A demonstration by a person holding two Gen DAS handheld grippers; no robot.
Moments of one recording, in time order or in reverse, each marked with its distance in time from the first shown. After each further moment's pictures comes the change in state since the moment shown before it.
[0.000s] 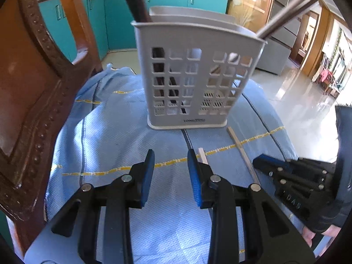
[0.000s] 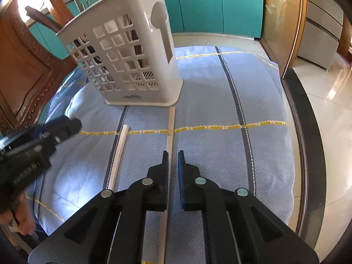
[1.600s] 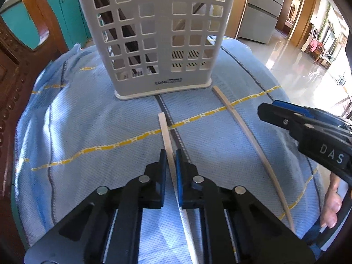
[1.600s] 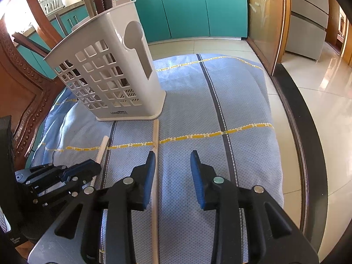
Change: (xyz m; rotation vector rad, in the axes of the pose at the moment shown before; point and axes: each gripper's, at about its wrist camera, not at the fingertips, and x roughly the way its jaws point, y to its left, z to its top) left arm 0.037 -0.031 -0.021 0.128 0.138 -0.043; right arm -0.008 -0.014 0.006 0.083 -0.041 -0.035
